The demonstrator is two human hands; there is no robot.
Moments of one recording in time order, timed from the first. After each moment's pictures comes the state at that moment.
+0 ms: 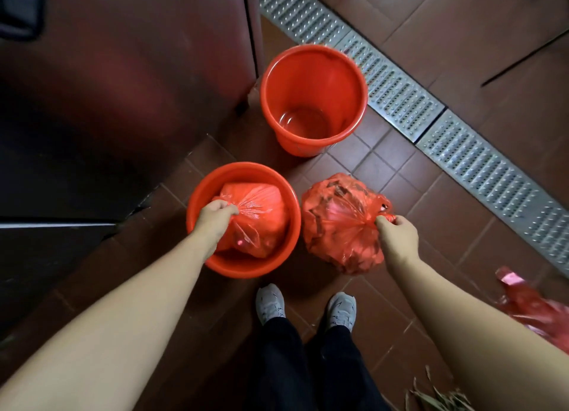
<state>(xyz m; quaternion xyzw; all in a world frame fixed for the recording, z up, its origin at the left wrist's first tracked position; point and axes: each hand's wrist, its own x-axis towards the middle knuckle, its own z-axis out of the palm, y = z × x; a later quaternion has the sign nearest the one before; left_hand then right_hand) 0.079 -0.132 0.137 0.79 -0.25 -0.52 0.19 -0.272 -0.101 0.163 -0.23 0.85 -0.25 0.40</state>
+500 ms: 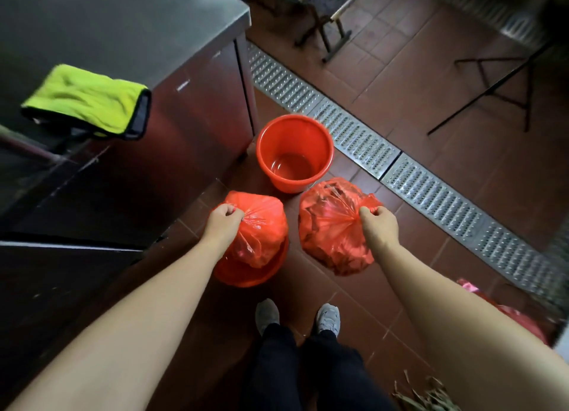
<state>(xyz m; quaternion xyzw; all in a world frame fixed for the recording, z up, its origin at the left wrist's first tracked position) 0.041 -0.137 0.353 0.78 -0.34 -0.47 0.22 -0.280 -0.122 0.379 -0.30 0.84 -0.25 0.38</state>
